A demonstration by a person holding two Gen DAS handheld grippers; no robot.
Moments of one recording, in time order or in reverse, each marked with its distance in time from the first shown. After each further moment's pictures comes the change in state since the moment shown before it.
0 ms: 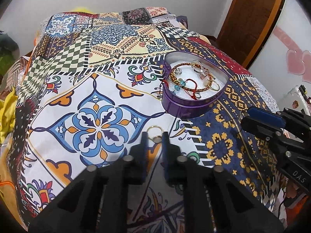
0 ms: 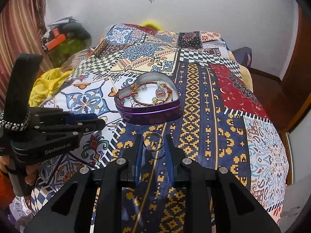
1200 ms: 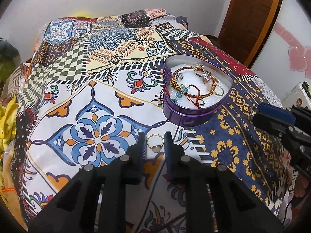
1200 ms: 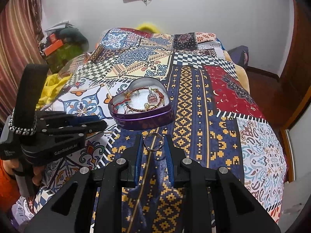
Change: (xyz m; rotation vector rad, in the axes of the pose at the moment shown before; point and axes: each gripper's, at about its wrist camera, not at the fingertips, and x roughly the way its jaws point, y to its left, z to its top) left arm 0.007 -0.003 0.006 0.041 -0.018 0.032; right arm -0.006 -0.010 0.003 0.032 -0.017 -0.003
